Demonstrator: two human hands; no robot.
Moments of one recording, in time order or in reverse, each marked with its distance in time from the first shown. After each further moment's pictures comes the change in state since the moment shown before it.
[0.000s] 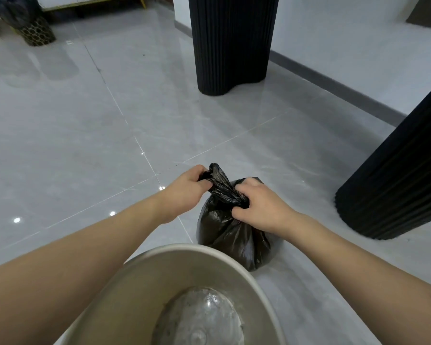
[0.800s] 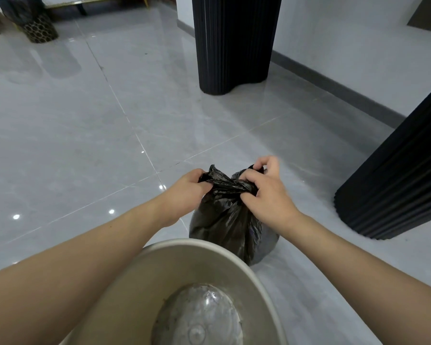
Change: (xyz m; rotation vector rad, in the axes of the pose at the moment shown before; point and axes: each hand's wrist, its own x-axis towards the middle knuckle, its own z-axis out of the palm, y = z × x) left_hand -0.009 -0.005 0.004 -0.093 0.018 -0.060; right_hand -0.004 -0.003 -0.002 0.171 0.340 -0.003
